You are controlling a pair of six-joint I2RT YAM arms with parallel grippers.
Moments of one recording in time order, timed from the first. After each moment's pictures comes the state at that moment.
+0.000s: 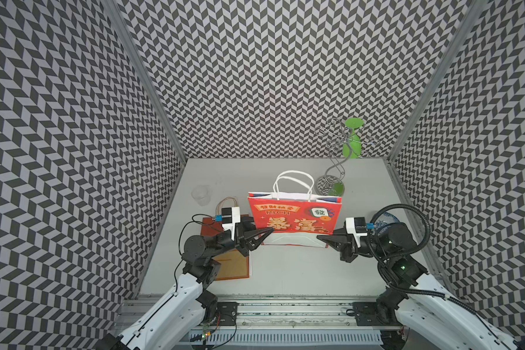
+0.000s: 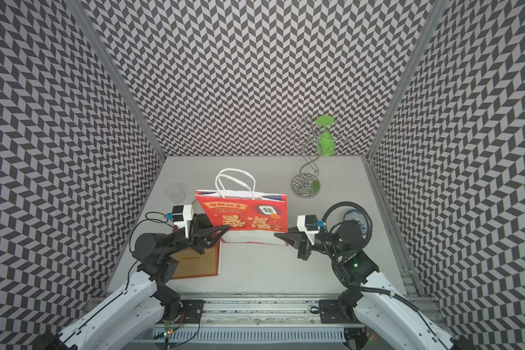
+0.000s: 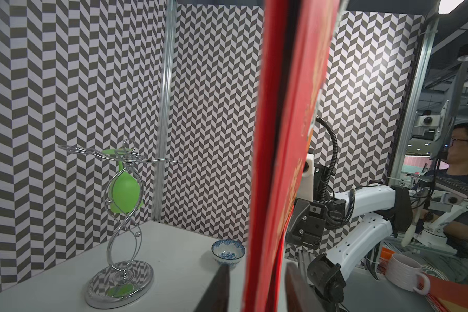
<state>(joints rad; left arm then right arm) -0.47 0.73 0.36 0.86 0.81 -0.51 0.57 0.68 0.46 0.35 -0.86 0.07</state>
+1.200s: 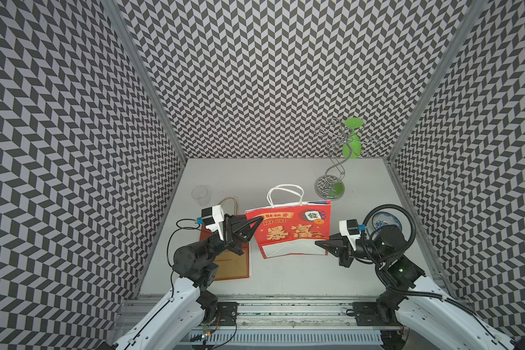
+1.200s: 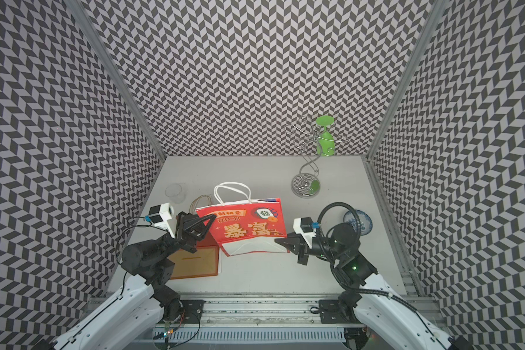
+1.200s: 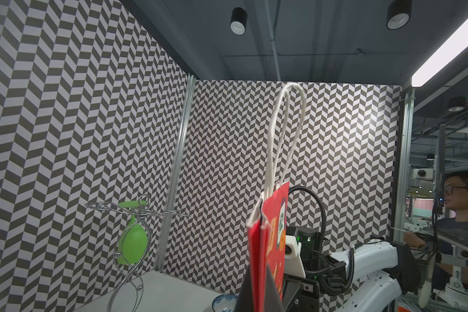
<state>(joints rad) -0.48 0.67 0.38 1.02 0.66 -0.64 0.57 0.66 0.40 0.27 -0.85 0.09</state>
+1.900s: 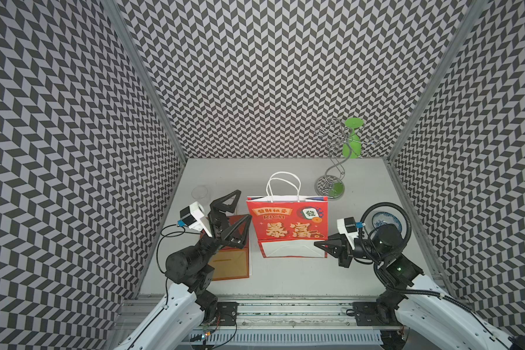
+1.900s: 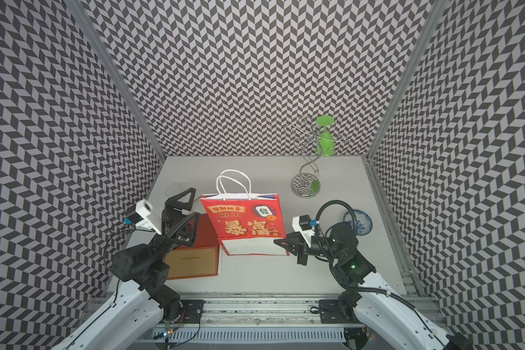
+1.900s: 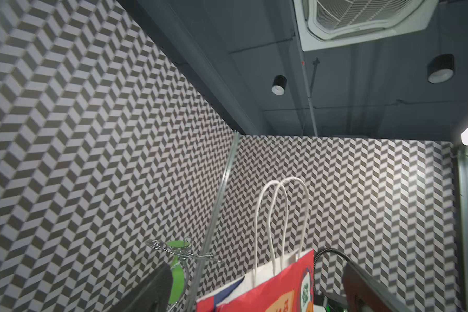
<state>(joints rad) -0.48 0.55 0.43 0.88 0.27 -0.59 0.58 0.70 0.40 0.30 -0.82 0.21</state>
